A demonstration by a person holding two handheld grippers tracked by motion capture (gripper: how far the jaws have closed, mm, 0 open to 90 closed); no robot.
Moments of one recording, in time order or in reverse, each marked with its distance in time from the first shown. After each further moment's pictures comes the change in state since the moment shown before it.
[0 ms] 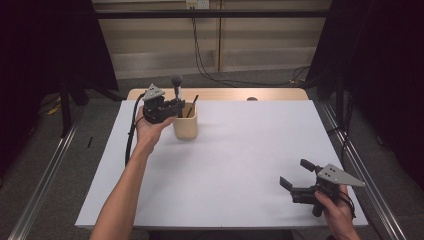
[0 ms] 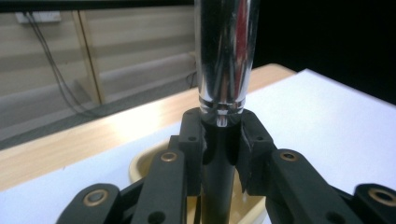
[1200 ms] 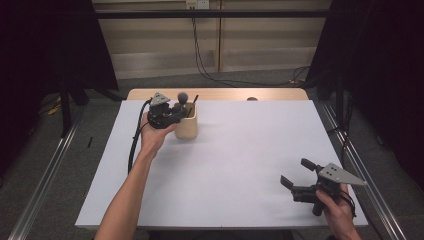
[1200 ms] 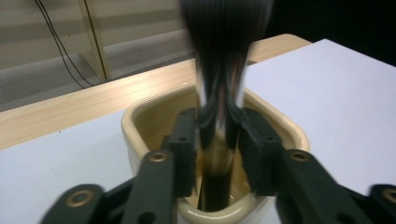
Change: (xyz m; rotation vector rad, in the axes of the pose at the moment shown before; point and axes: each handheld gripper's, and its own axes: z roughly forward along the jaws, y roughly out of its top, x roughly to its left) left arm -0.001 -0.021 0.016 0.077 0.035 -0.016; right arm -0.002 0.001 0.000 -0.009 -0.001 0.017
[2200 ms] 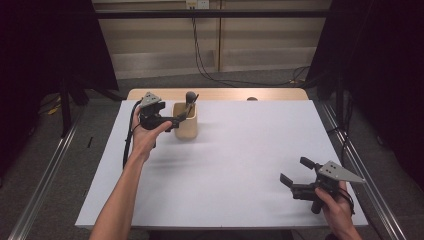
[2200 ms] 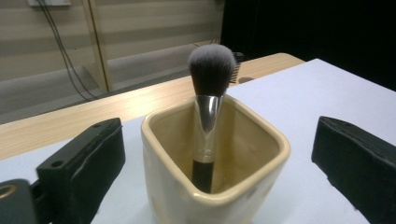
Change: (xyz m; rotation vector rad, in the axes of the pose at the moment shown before) left arm 0.003 0.002 -0.029 -0.066 -0.020 -0.015; right arm -0.005 -0.001 0.005 -0.005 0.009 0.016
